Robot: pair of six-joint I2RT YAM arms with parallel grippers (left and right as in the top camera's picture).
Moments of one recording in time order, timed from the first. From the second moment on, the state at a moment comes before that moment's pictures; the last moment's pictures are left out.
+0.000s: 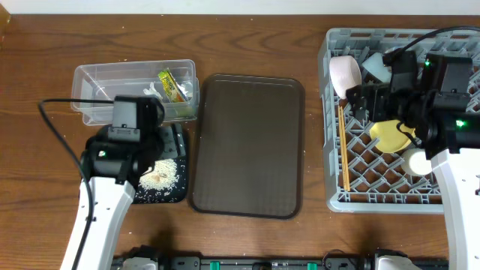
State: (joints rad) left arm -0.10 1.16 1.02 -0.94 0.04 -0.27; right arm -0.04 1.32 1.29 -0.85 -0.34 -0.03
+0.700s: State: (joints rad) left arm -0.12 0.69 0.90 -1.13 0.04 -0.28; right arm -0.03 0.94 0.93 -0.90 -0.13 0.15
